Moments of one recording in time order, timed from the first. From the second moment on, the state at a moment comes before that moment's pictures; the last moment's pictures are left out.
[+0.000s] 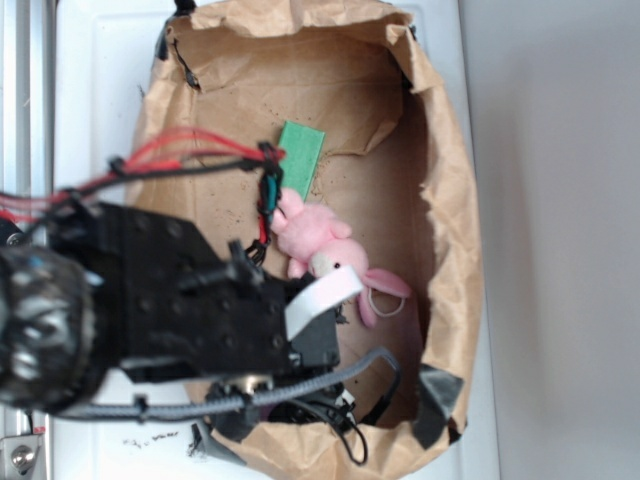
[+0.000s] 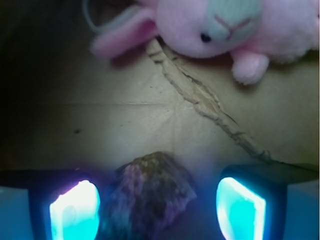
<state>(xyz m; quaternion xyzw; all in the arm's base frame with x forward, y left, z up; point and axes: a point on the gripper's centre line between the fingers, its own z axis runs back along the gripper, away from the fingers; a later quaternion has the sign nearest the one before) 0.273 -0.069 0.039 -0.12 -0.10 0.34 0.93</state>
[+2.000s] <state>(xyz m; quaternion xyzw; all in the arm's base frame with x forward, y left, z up) 0.276 0.028 0.125 0.01 -0.24 0.13 0.96</state>
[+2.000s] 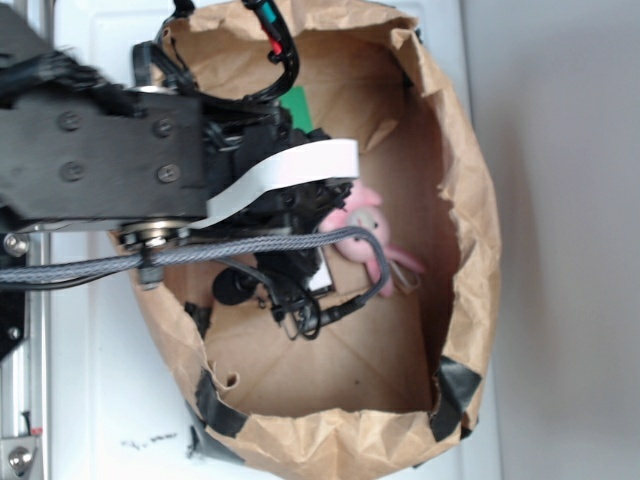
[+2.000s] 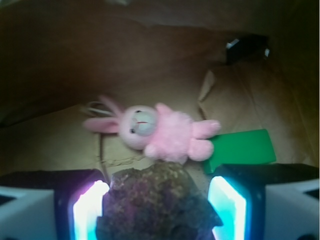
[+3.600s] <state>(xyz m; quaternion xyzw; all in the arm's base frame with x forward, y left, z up) 0.280 0.023 0.152 -0.01 -0.14 0.08 0.99</state>
